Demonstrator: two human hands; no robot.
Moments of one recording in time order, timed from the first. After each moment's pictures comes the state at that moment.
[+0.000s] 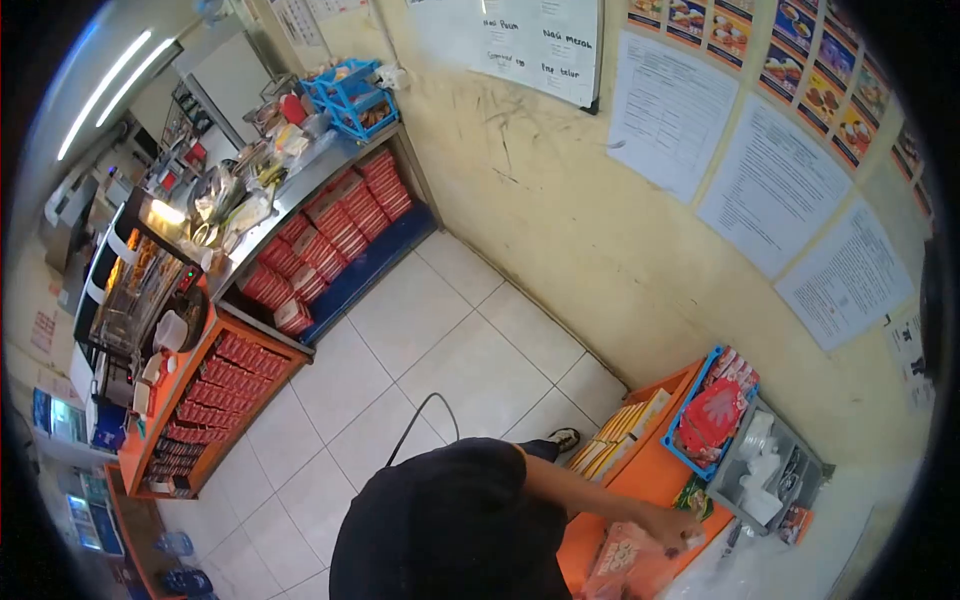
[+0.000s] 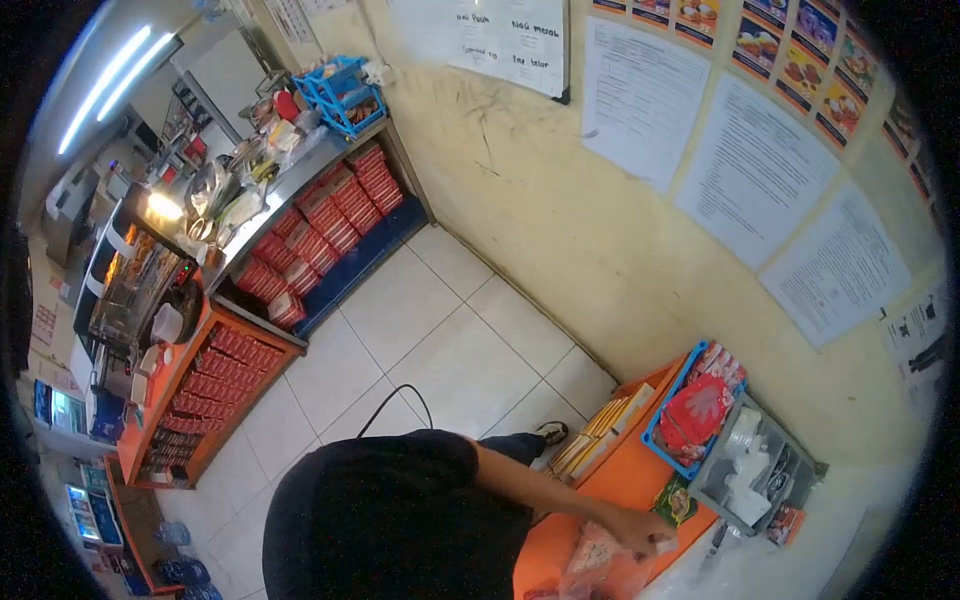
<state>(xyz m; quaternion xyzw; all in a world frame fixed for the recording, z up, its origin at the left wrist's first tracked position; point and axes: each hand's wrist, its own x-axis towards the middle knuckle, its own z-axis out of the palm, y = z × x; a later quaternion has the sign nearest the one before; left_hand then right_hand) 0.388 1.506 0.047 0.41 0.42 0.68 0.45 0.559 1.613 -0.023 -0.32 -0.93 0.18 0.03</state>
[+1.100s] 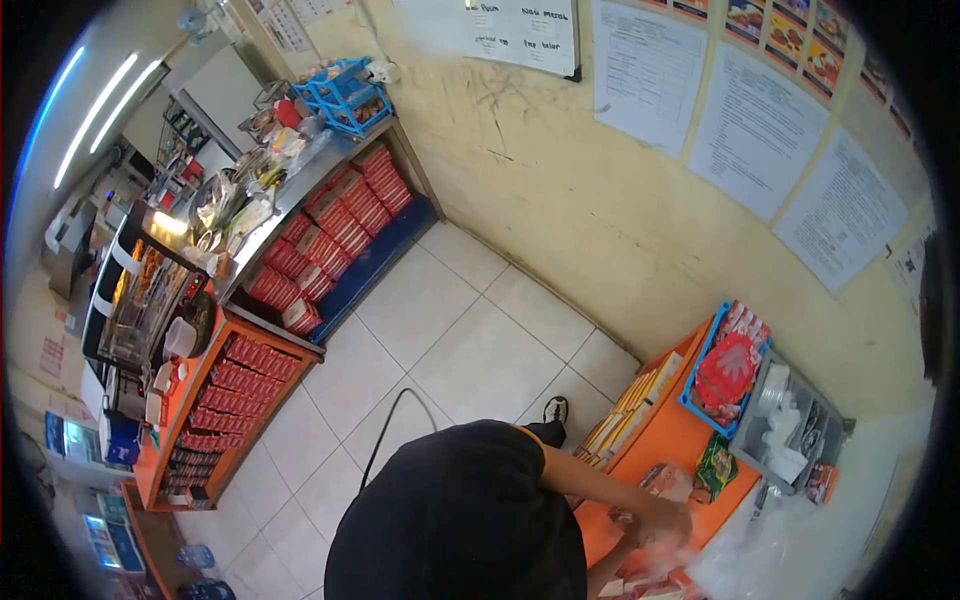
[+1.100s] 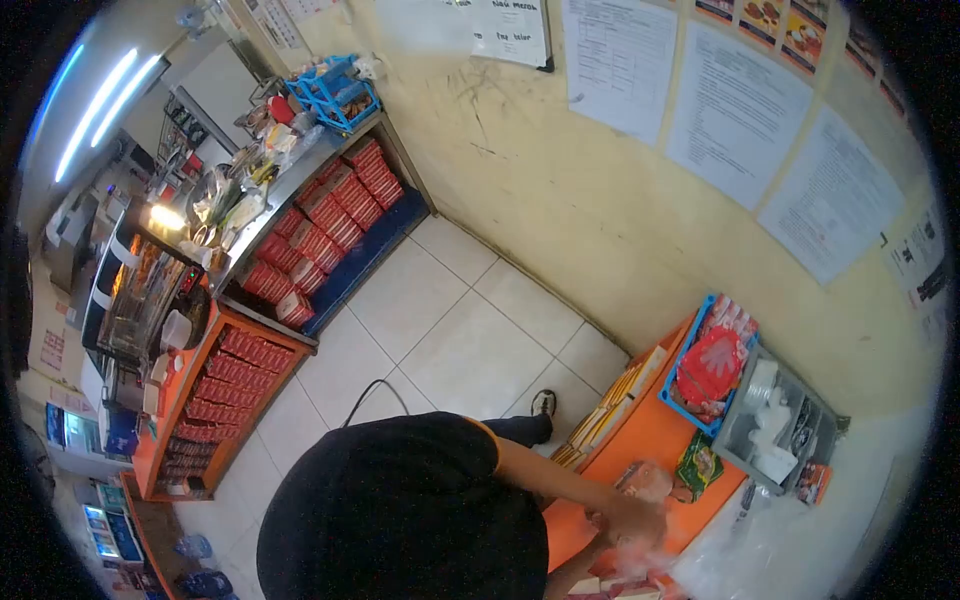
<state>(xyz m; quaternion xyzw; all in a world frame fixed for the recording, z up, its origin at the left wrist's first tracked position) 0.457 1.519 -0.113 0.61 0.52 0.51 0.32 0.606 1.527 -0.098 -0.33 -0.86 0.34 0.16</state>
